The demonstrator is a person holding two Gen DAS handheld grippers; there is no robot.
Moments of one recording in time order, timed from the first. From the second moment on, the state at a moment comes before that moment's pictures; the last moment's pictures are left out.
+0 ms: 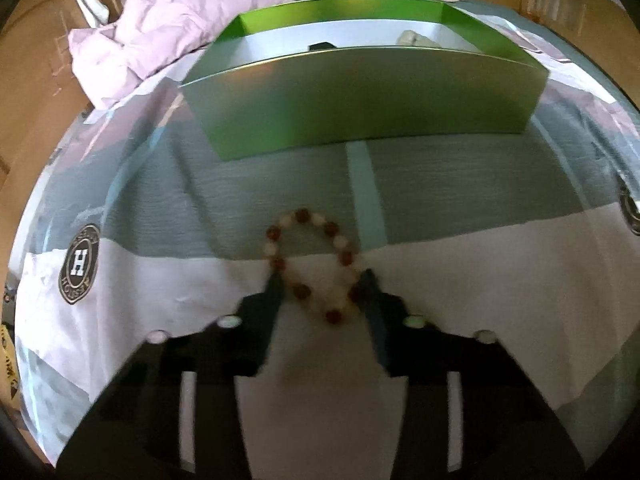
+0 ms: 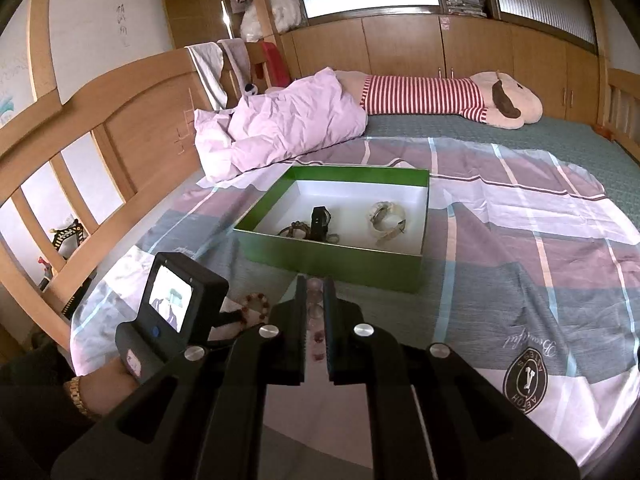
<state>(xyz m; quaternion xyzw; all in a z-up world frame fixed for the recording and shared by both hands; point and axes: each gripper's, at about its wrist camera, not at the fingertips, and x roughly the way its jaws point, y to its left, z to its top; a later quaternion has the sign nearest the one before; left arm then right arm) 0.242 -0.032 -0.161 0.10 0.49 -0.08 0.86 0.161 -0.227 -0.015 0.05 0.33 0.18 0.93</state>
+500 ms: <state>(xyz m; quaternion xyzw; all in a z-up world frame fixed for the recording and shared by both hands) 0.179 -0.024 -0.036 0.08 0.33 -0.11 0.93 0.152 -0.216 -0.001 0.04 0.30 0.17 0.94</state>
